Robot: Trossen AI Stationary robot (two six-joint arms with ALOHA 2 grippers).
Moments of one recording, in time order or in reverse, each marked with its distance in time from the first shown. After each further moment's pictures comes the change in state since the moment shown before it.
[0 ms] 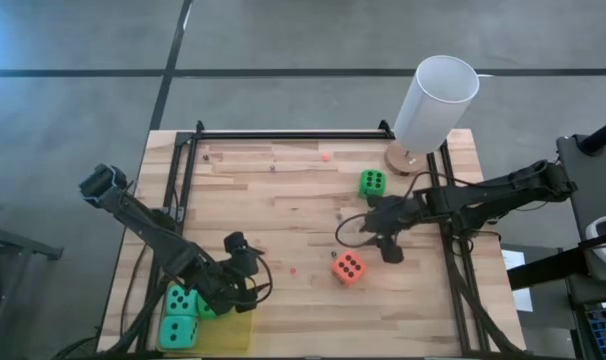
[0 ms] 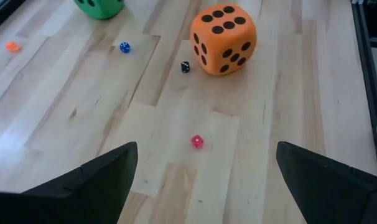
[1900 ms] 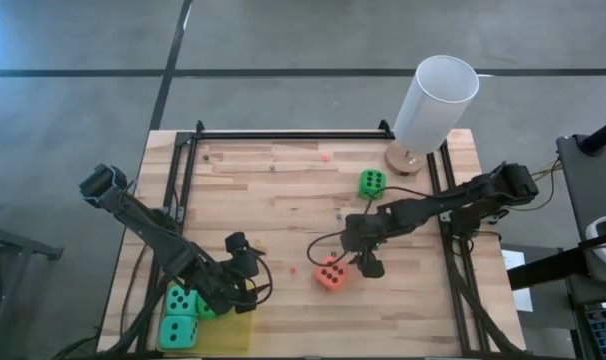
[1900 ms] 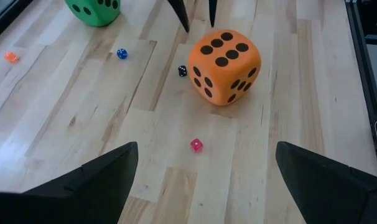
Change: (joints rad) left arm 0.001 0.000 0.000 0.018 0.000 0.047; right arm 0.037 0.368 0.148 0.067 -0.101 0.050
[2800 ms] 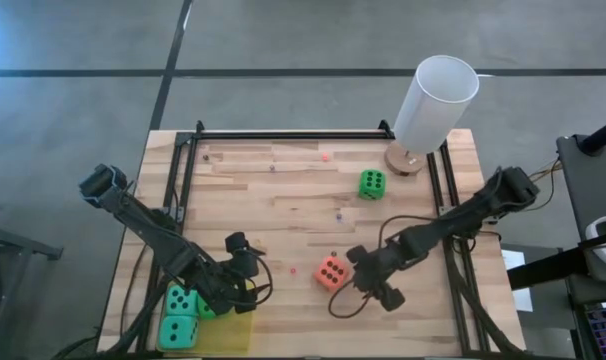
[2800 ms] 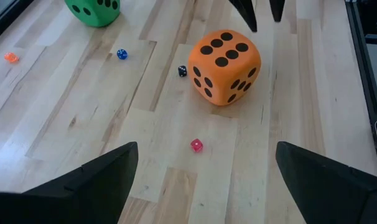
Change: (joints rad) left arm 0.000 0.000 0.000 0.000 0.000 0.004; right arm 0.273 0.050 0.005 0.079 0.000 -0.115
